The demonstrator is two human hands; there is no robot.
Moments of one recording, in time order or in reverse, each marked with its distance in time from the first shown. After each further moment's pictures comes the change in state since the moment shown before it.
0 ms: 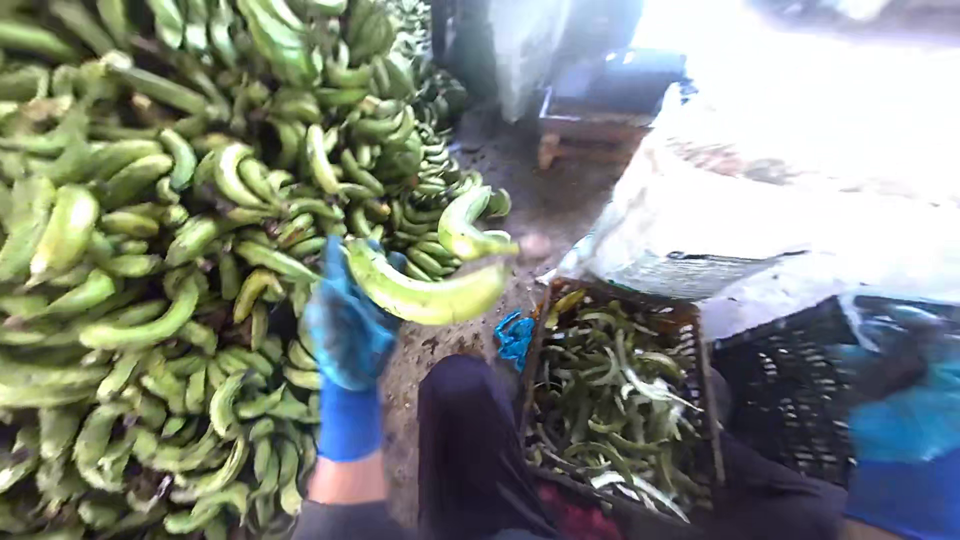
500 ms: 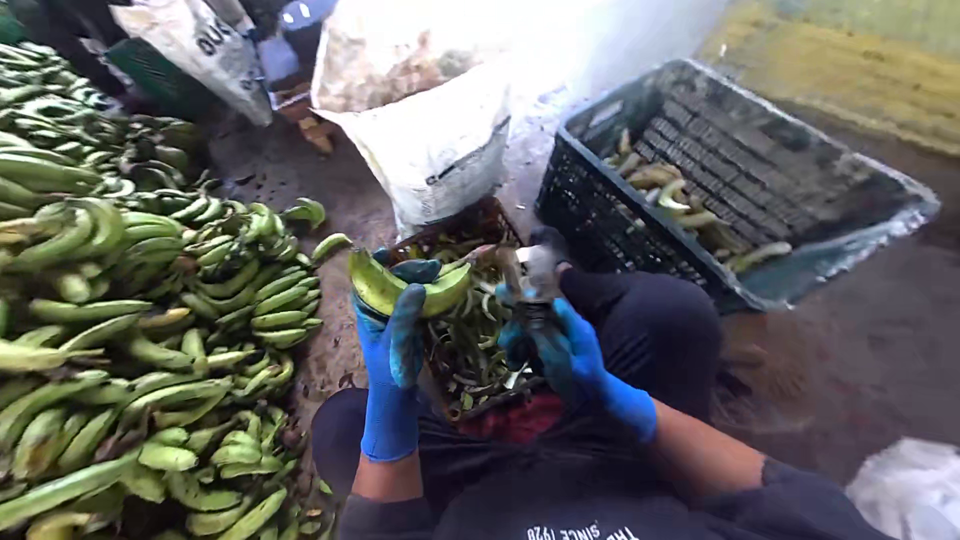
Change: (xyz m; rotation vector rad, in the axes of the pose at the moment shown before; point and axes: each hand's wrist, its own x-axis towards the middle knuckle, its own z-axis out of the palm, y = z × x) left_hand -0.029 -0.170 0.171 0.055 -0.420 -0.281; right_hand -0.158 0.058 -0.004 -0.171 -0.289 -0.152
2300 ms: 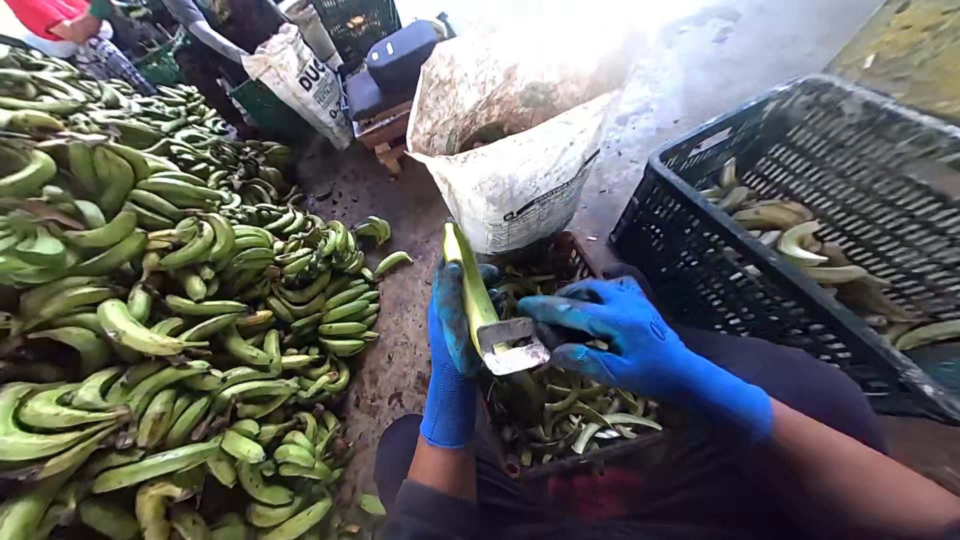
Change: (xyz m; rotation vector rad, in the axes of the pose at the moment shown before) left_hand 0.069 -0.009 -0.012 -0.071 0.123 -0.221; right_hand 0.126 0.011 -0.015 -0.827 -0.330 -0.293
